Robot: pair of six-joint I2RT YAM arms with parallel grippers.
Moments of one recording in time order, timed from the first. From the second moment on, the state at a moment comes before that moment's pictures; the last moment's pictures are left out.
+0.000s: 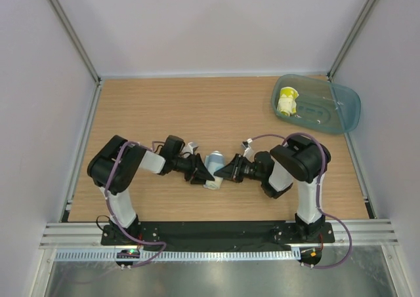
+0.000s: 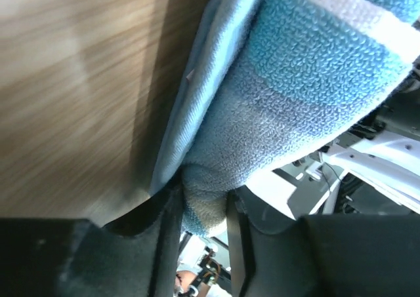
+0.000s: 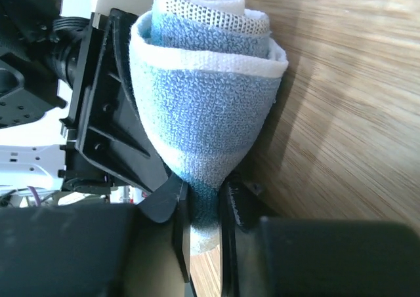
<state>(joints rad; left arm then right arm) -0.50 1.84 0.62 0.32 0.91 -1.04 0.59 2.00 0.33 1.38 -0.56 1.11</state>
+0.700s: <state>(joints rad) -0.50 1.38 0.68 -0.22 0.56 -0.83 0.44 1.41 0.62 0.30 -0.48 0.70</state>
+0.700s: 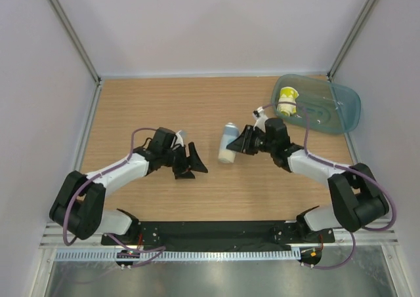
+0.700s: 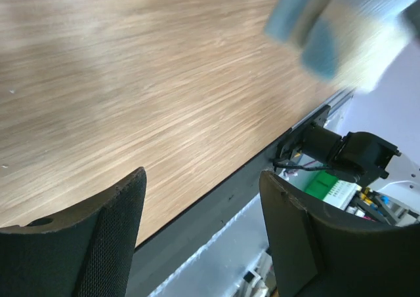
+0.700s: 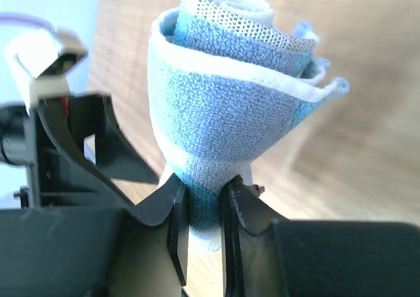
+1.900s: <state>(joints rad) -0.66 1.55 0.57 0.21 0.43 -0.81 -0.39 2.21 1.92 -0.78 -0.95 0.10</state>
